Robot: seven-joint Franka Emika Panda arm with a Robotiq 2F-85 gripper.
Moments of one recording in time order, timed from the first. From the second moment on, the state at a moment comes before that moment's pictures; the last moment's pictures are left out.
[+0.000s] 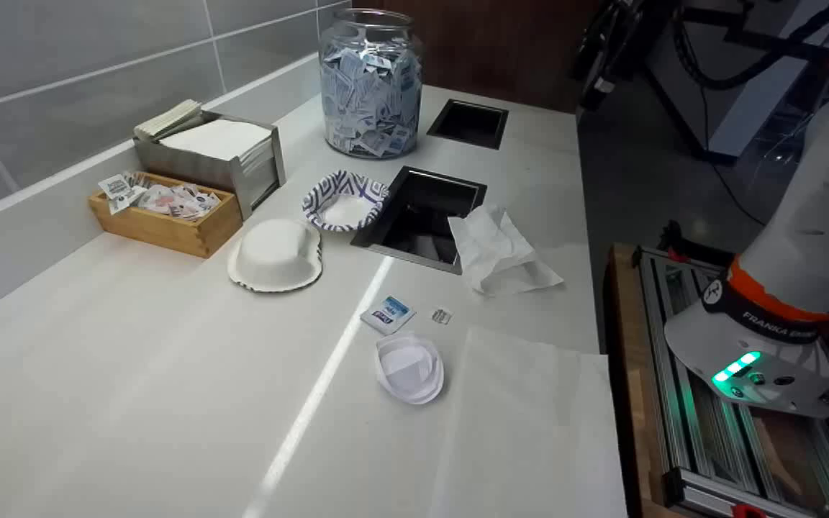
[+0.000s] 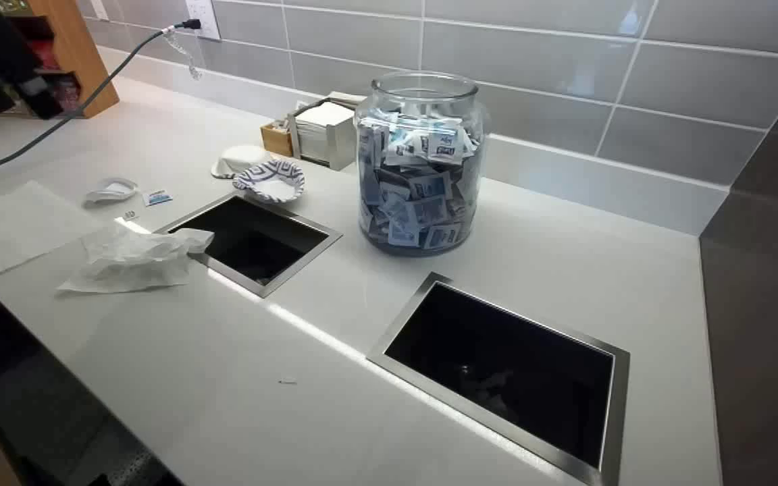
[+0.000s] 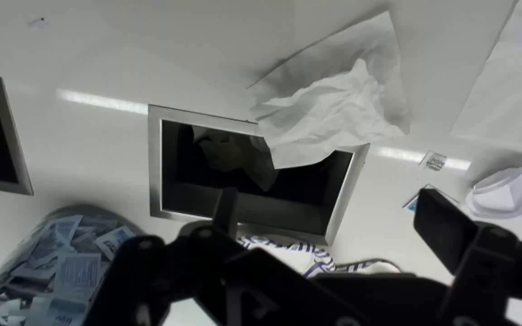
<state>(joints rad) 0.00 -0.96 -0.07 -2.77 -0.10 2.05 -0.24</state>
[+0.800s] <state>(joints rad) 0.00 -0.90 -0.08 -2.79 -0.10 2.06 -0.24</state>
